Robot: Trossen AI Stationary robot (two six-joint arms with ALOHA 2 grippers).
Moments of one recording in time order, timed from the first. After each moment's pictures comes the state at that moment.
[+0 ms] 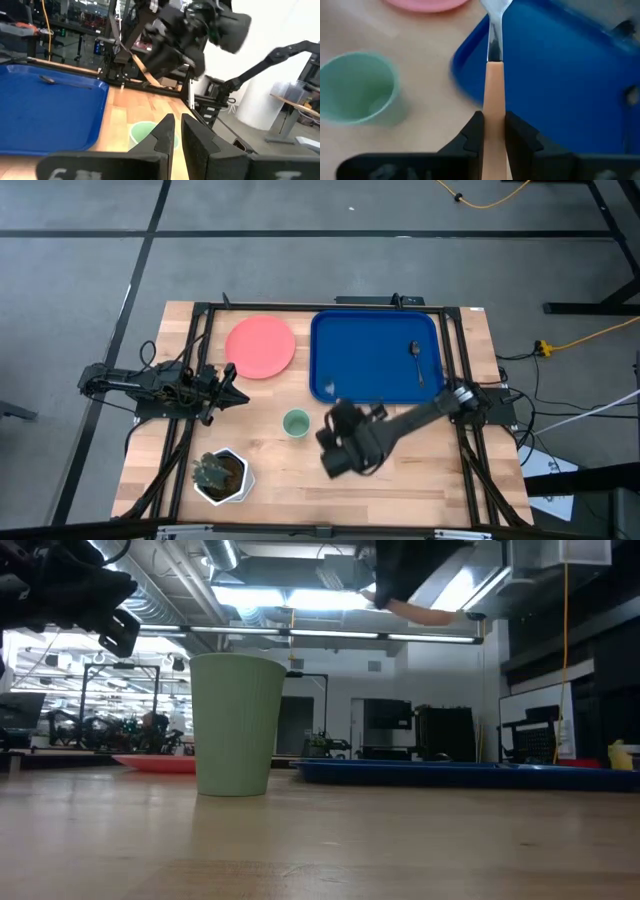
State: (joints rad) left arm -0.08 0.01 0.01 0.12 0.14 -0.31; right arm 0.47 2.16 2.08 -1.58 0.73 1.48
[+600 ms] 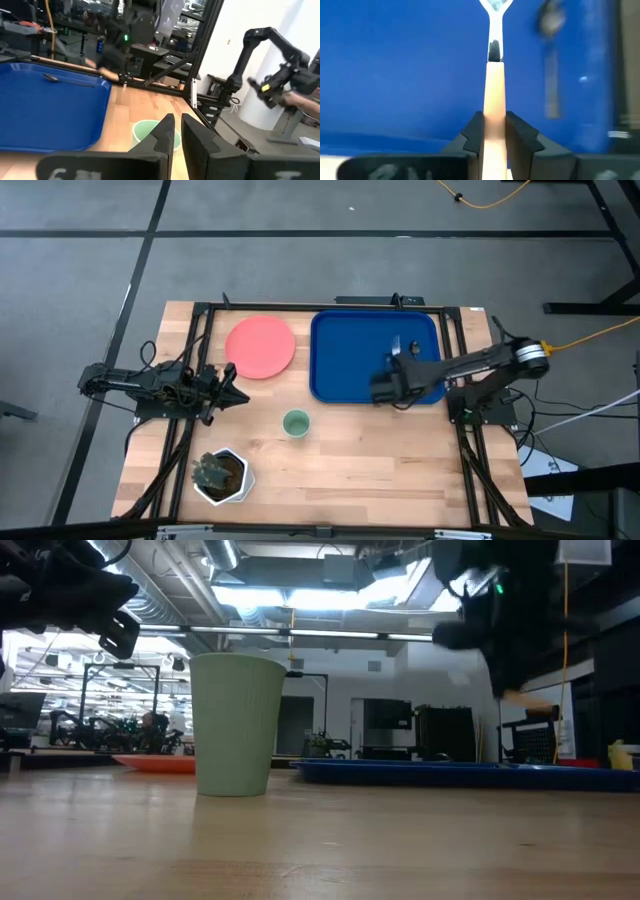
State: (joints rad) left arm -0.08 0.01 0.01 0.12 0.12 -0.31; right arm 0.13 1.52 1.06 -1.20 0.48 1.61
